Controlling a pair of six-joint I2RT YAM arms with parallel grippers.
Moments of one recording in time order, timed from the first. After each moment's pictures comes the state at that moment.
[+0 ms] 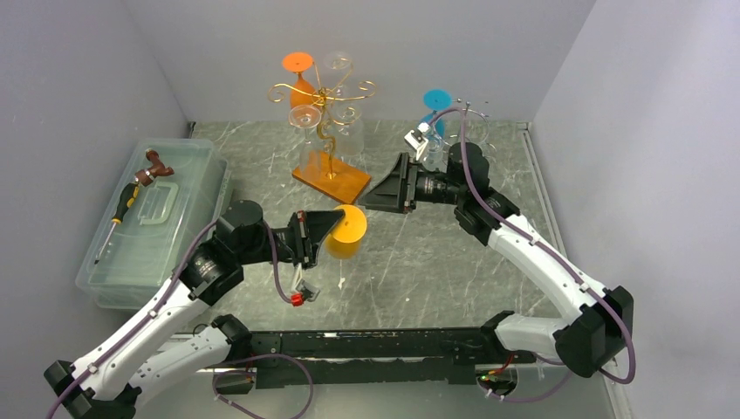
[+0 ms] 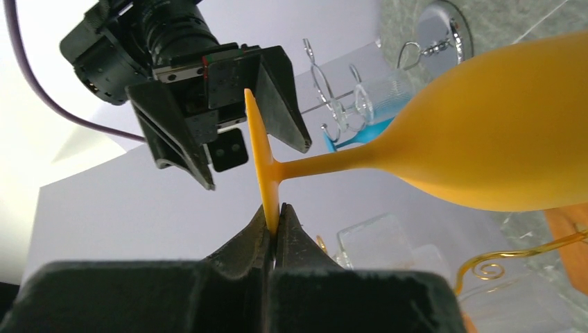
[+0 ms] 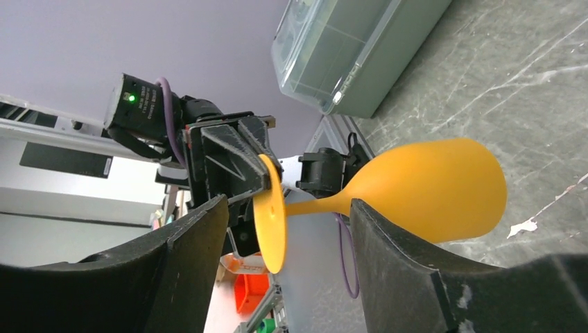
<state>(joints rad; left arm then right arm) -0.70 0.76 0.84 -0.33 0.58 2.04 0.55 1.20 1.07 -0.02 -0.81 0.99</state>
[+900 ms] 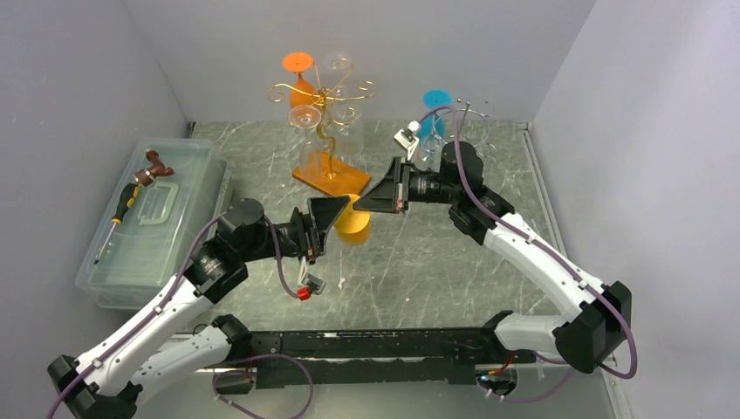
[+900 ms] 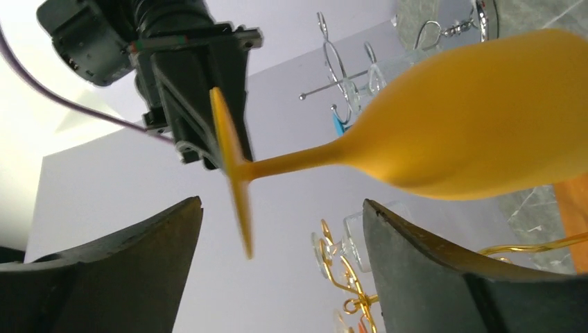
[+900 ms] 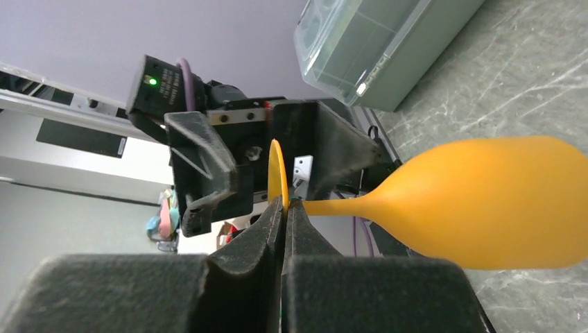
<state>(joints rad) -0.71 0.79 0.82 -0.20 0.55 2.01 0.61 1.22 1.08 0.05 -0.82 1.04</state>
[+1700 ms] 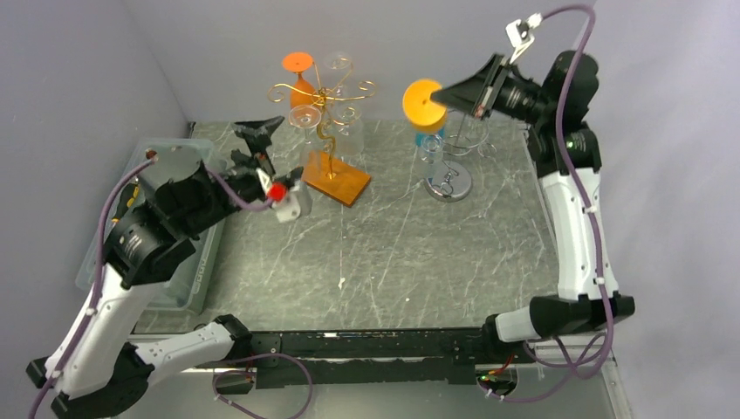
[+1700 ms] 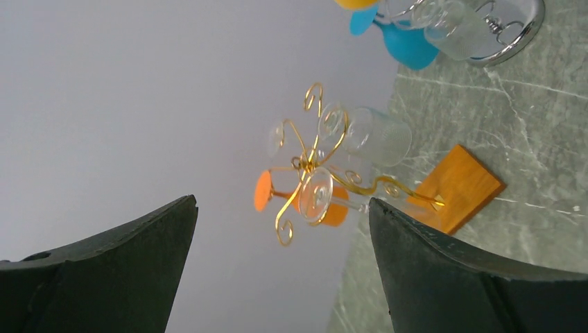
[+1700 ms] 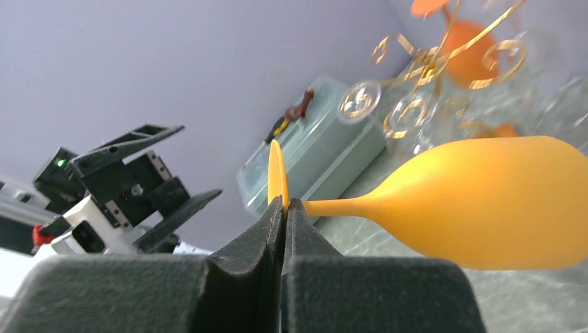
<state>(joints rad) -0.71 0.95 1.55 -0.66 0.14 1.11 0.10 1.37 1.78 -0.36 -0.95 0.81</state>
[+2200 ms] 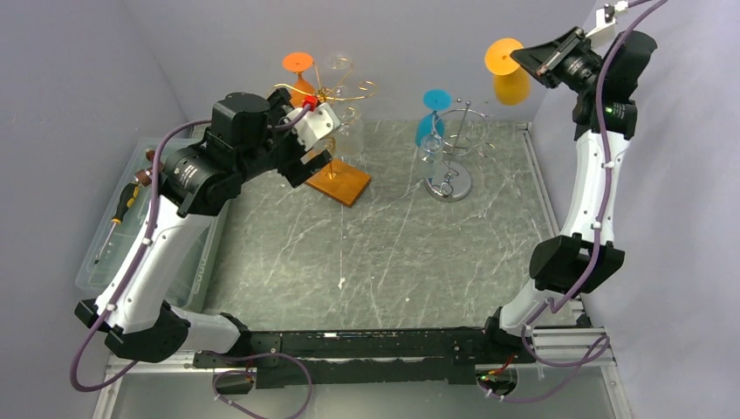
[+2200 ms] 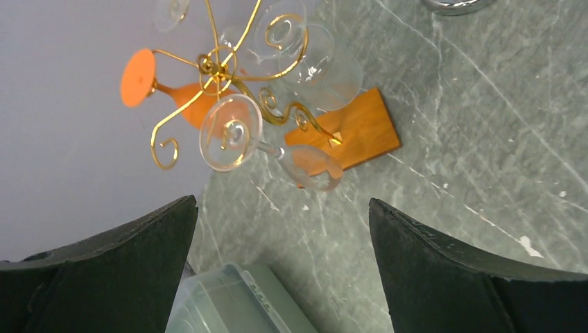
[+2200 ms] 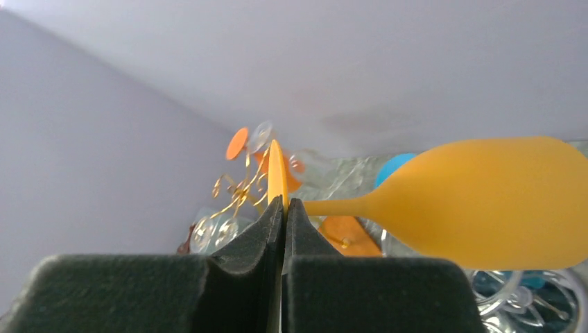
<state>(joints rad) -0.64 1.33 1.90 -0.95 -0.07 0.59 -0.27 1.69 2.07 -0.36 -0.84 0.81</state>
